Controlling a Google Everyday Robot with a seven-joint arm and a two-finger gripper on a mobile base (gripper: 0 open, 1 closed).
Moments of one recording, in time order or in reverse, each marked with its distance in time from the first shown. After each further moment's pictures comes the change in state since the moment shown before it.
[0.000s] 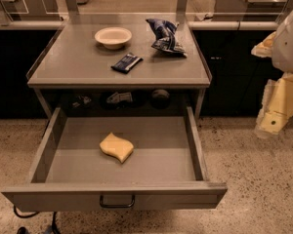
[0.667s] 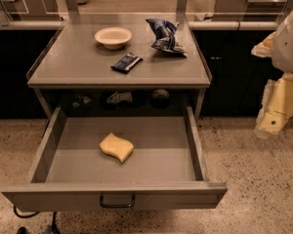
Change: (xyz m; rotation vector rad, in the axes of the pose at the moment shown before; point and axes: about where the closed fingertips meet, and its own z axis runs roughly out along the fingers) arm 0.000 0.000 0.000 0.000 0.000 0.000
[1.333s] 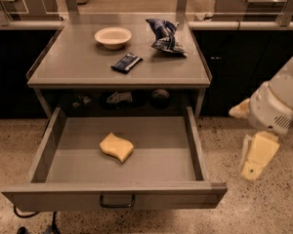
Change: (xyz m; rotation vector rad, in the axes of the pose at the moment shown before) arm 0.025 0.055 0.117 -0.274 -0.095 0.049
